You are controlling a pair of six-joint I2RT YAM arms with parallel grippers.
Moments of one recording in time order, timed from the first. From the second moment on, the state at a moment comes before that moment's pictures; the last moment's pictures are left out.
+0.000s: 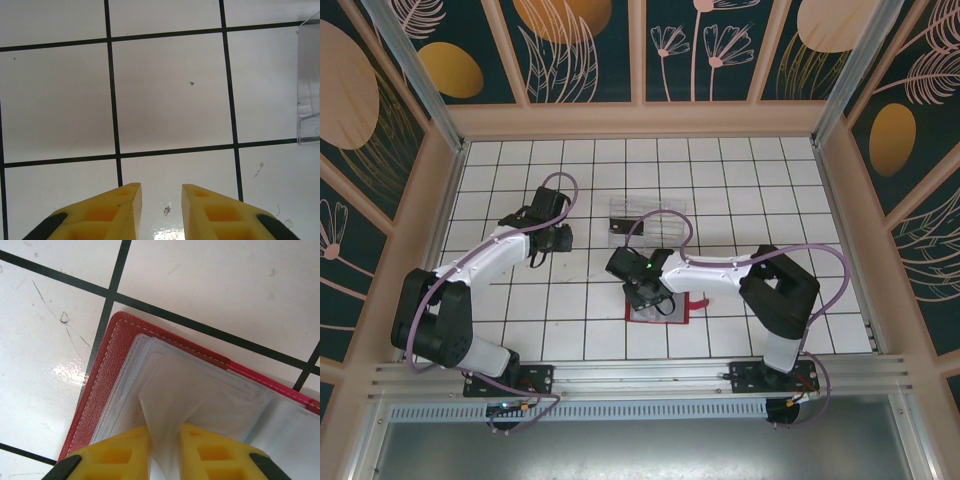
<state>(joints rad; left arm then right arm) -0.35 1.48 0.93 -0.53 -0.11 -0.27 1.09 1.80 1.12 -0.68 0.12 0.67</state>
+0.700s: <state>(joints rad) -0.59 1.47 0.83 -0.37 0.32 -0.54 1.08 1.65 0.97 -0.63 0.16 0.71</state>
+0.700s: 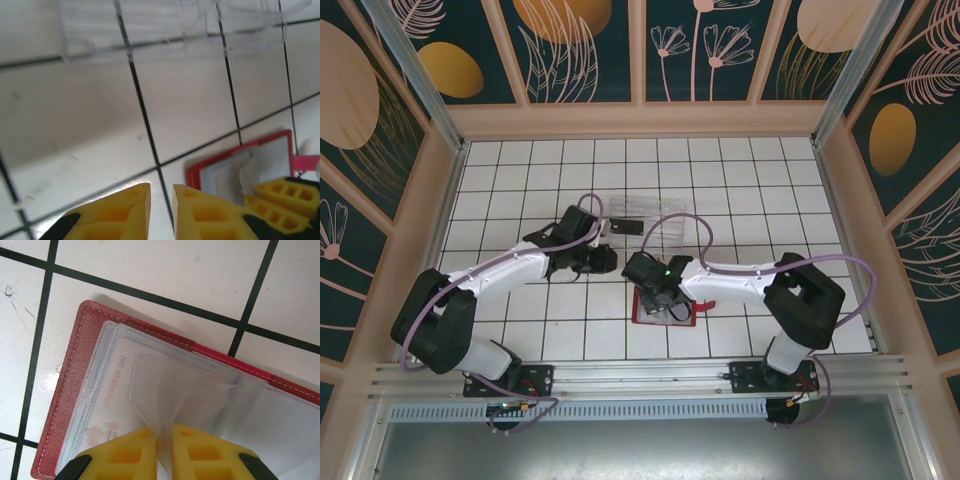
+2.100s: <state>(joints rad) -0.80 1.58 0.56 0.23 0.60 -1.11 1.03 1.46 0.78 -0.42 0.07 0.76</state>
